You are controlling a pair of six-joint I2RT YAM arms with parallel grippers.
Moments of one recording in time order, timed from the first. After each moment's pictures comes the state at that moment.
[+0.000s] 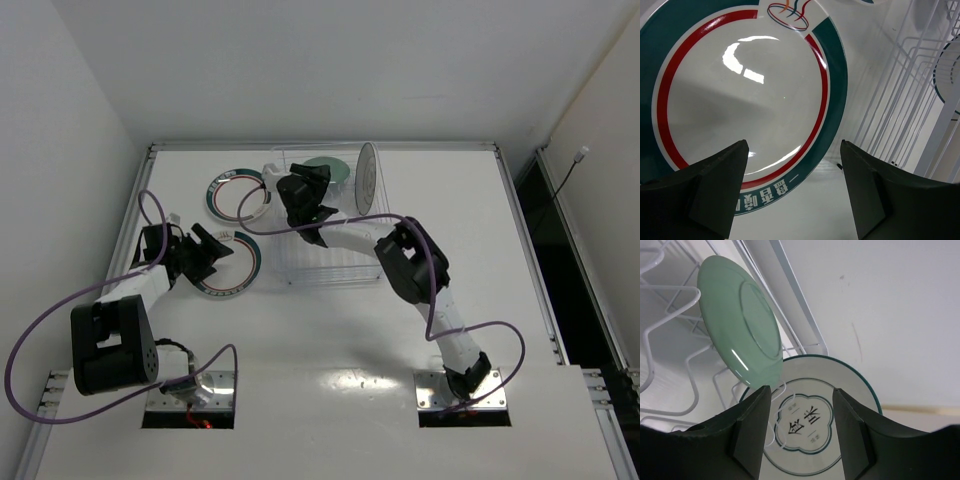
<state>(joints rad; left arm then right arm) 0.22 1.32 0.57 -0.07 0.43 -0.64 0.78 2.29 1.66 0.32 0.88 -0.99</state>
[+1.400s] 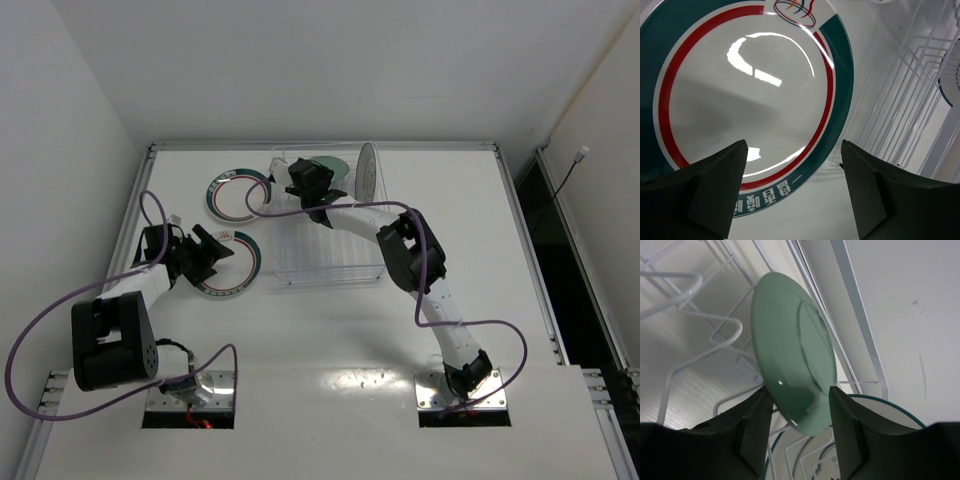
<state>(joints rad) 0.22 1.34 0.57 -0.07 0.43 -0.64 0.67 2.40 1.84 0.08 0.55 -0.85</state>
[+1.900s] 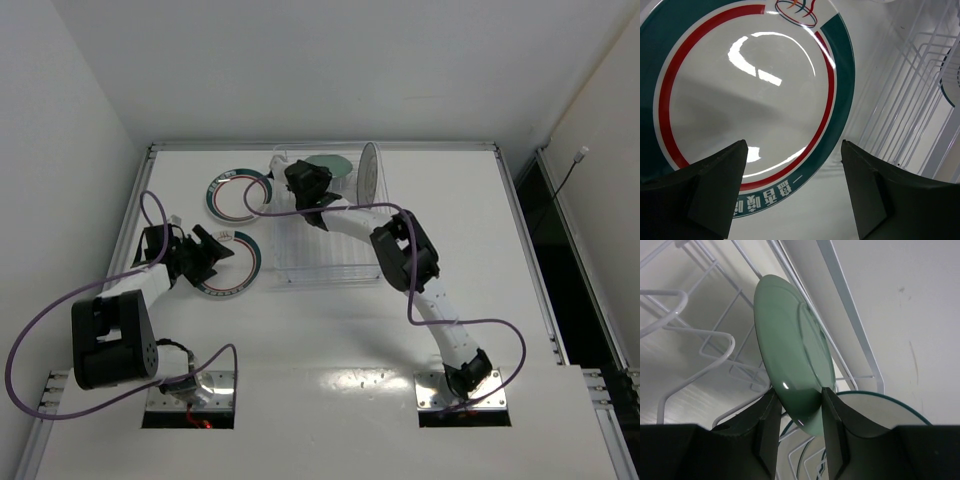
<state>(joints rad) 0.22 1.35 0.57 -0.07 0.43 -0.64 0.67 2.47 1.89 0.15 0.66 -0.83</state>
